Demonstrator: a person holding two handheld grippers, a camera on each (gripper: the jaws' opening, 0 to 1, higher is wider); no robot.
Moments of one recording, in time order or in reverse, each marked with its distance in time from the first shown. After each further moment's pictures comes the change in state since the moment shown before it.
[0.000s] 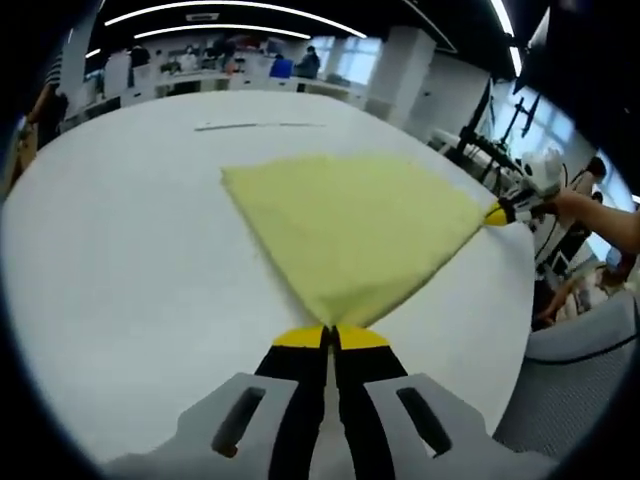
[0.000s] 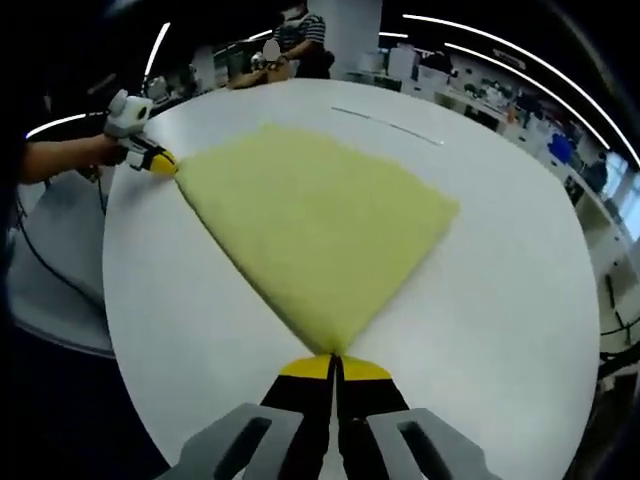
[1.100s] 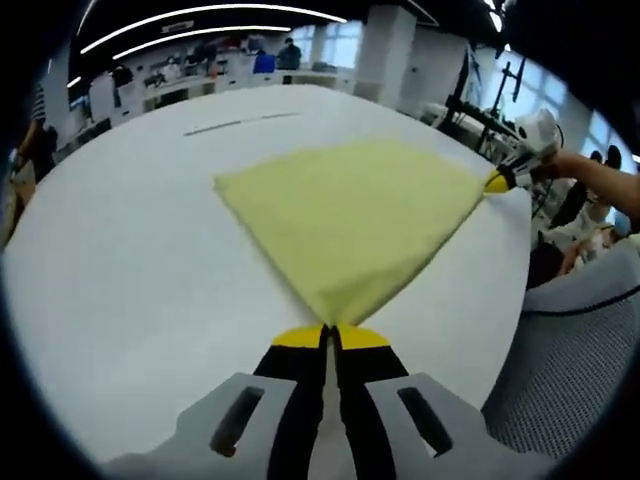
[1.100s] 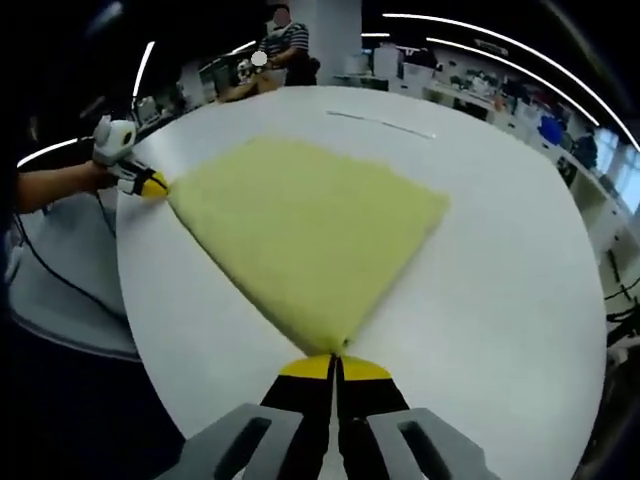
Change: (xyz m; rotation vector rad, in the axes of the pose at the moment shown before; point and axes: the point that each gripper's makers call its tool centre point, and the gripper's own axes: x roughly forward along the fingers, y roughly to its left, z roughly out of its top) left arm -0.023 -0.015 -0.026 0.116 0.054 0.039; right arm -0.017 0.016 -0.014 0.103 -0.027 0.004
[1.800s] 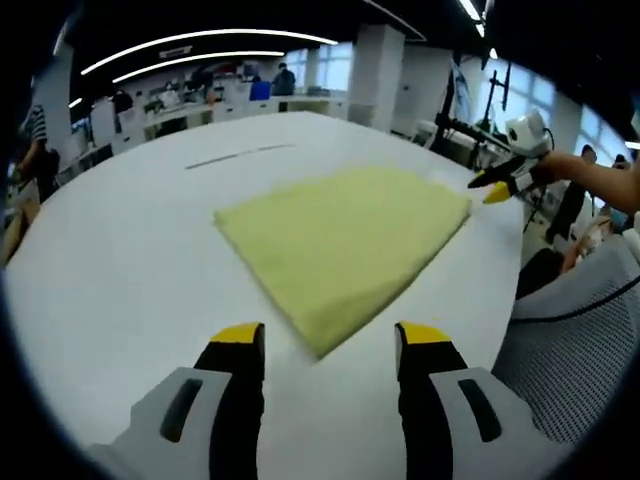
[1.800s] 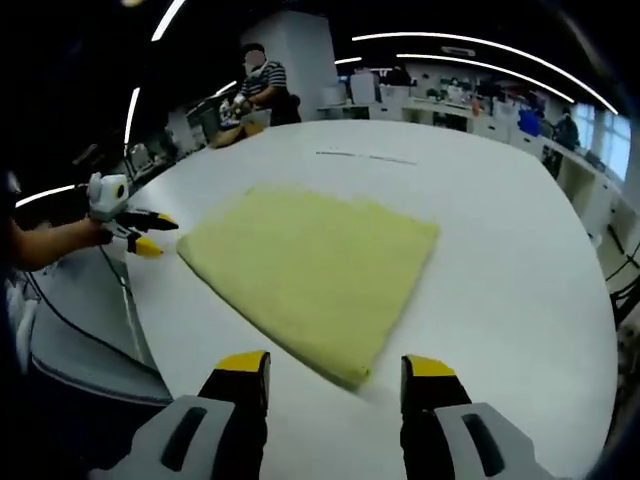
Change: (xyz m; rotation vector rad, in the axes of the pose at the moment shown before) left arm -0.020 -0.017 0.026 0.039 -0.139 0.000; right arm -0.026 0.021 0.036 0.101 -0.173 0.048
